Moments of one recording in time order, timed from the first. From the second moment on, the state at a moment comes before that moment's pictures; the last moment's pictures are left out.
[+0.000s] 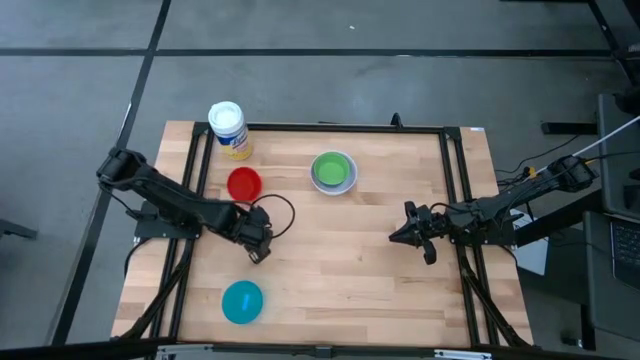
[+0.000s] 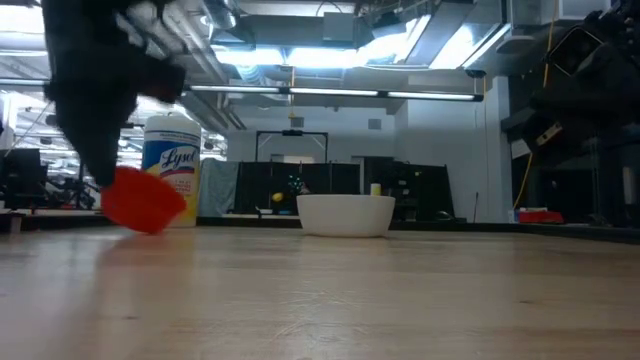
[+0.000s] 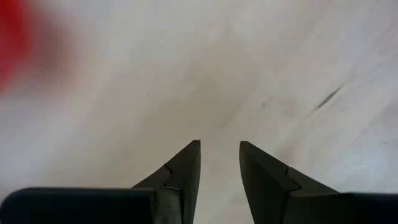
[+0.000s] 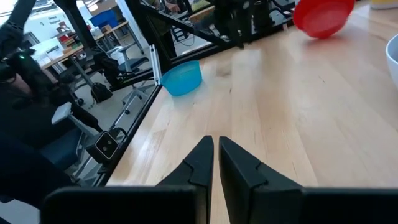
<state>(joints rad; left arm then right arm) -0.34 1.40 0.86 -0.87 -0.18 -1.05 0.38 0.69 0.02 0.50 0.12 0.46</state>
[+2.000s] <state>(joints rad) 0.24 1.36 0.85 -0.92 -0.11 -0.14 0.38 0.69 0.02 0.52 0.13 0.44</state>
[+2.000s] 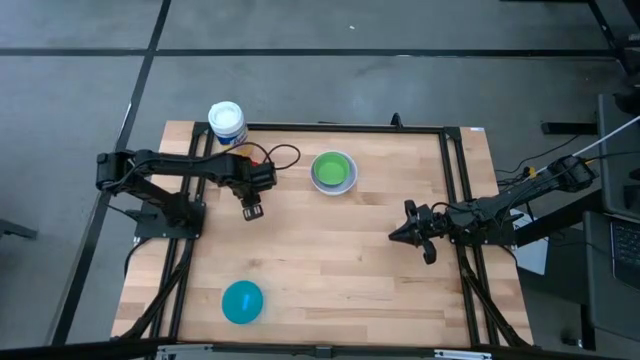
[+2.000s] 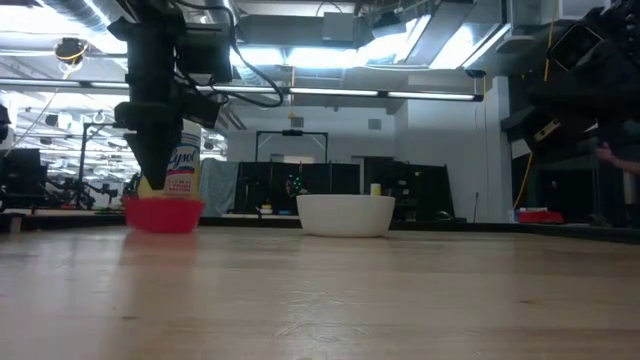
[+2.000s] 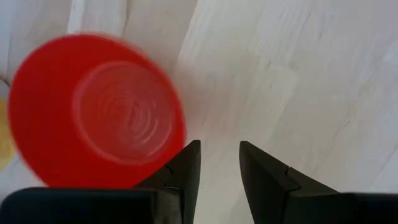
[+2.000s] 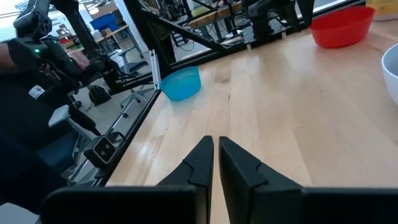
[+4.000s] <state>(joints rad) 0.26 2.00 1.61 -0.63 -0.08 0.21 0.38 0.69 0.02 0.54 0.18 0.49</state>
